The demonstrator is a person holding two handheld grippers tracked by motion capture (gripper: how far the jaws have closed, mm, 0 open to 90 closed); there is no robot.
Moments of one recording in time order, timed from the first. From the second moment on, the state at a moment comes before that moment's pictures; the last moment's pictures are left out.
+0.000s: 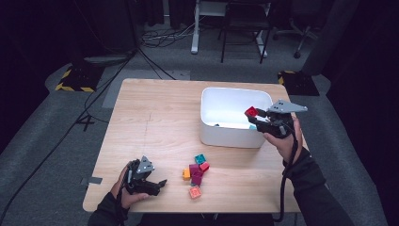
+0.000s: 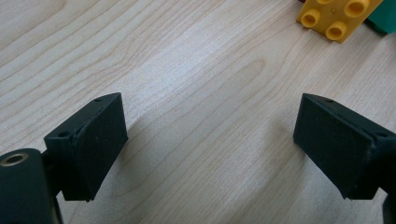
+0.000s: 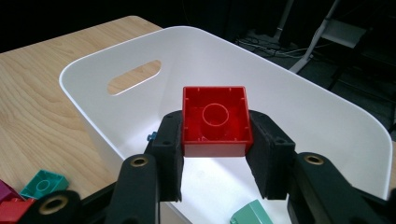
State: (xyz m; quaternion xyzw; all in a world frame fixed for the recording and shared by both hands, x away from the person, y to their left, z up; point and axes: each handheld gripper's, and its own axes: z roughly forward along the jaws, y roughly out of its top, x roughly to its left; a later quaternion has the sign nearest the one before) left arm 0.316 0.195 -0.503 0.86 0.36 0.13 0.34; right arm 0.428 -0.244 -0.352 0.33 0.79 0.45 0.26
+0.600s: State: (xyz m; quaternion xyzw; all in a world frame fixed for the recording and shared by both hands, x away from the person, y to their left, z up) left arm 0.316 0.195 -0.503 0.86 0.36 0.13 0.34; right arm 0.428 -0.248 -0.356 0.35 0.78 0.46 0.25
